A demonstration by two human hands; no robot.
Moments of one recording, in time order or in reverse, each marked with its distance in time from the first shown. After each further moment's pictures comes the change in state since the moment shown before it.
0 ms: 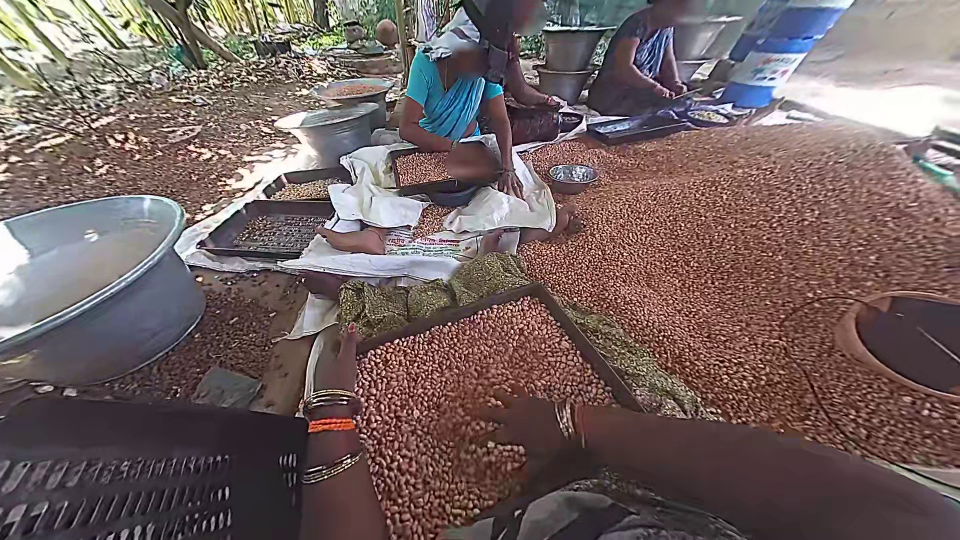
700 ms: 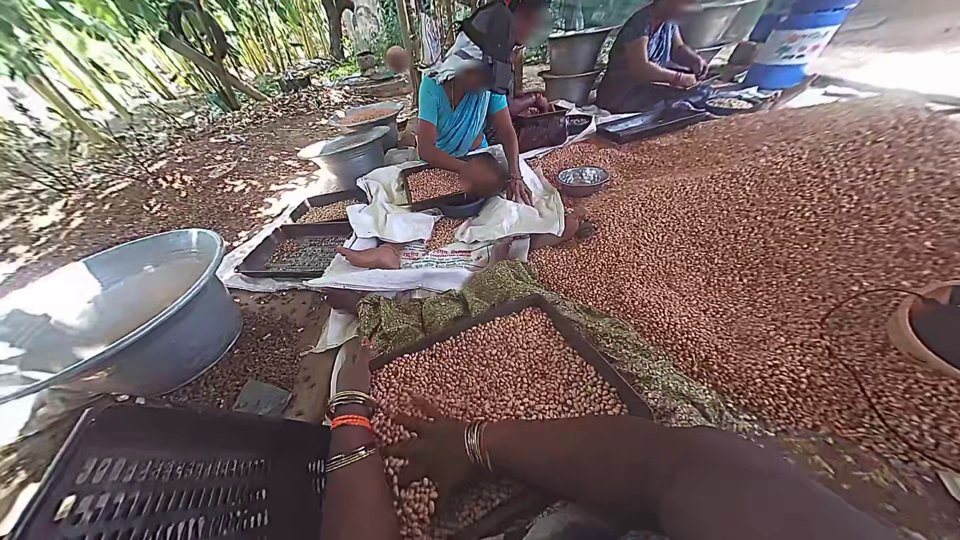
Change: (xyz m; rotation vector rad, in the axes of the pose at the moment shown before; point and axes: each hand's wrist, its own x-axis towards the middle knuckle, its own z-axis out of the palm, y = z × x) left_hand 0.026 -0.018 0.008 -0.009 -0.012 -0.086; right_hand 0.132 -0.067 -0.009 -0.176 0.142 -0.335
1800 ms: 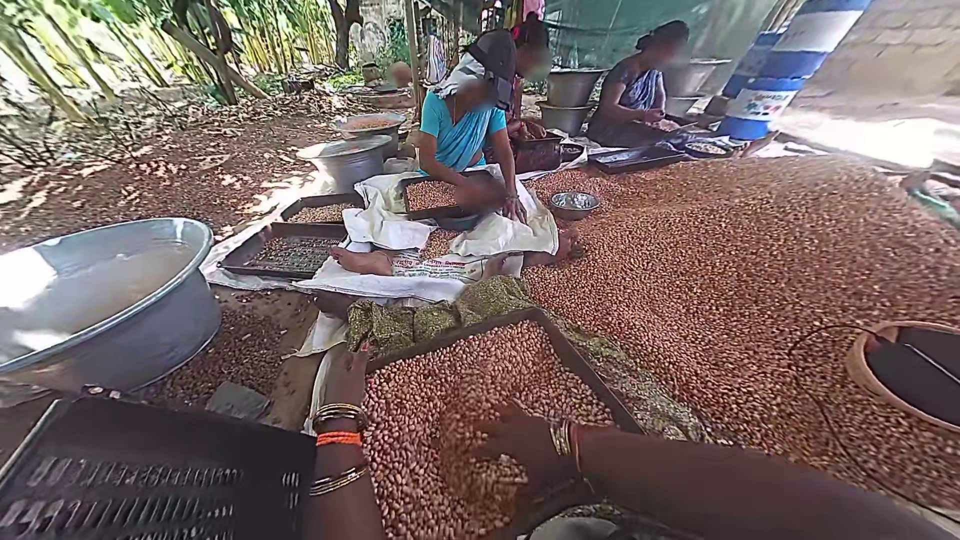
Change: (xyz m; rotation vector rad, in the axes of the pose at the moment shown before) left_hand -0.015 0.006 -0.008 0.044 -0.018 0.085; right_hand -0.137 0.022 -0.005 0.219 -0.084 0.387
